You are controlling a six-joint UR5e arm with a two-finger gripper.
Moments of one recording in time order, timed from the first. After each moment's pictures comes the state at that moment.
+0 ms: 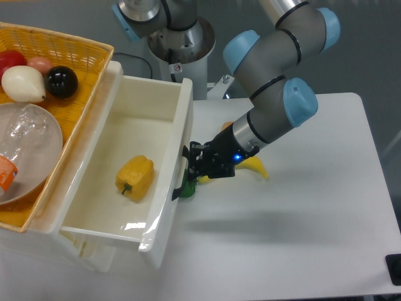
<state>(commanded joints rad) 2.62 -1.91 -1.53 -1.59 0.87 0.79</state>
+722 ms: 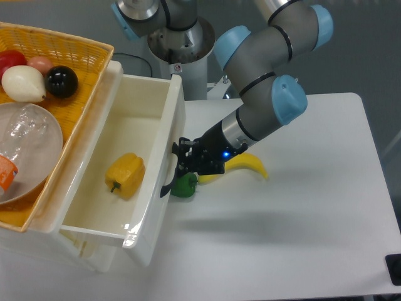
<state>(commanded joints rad) 2.57 -1.88 -1.56 -1.58 0.87 0.78</state>
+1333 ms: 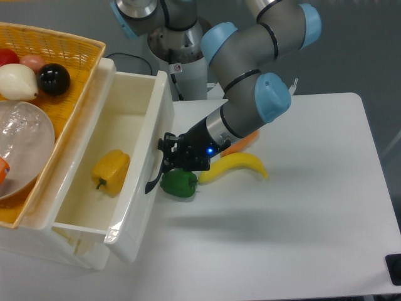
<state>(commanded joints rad) 2.54 -1.86 -1.58 -1.59 0.85 0.78</state>
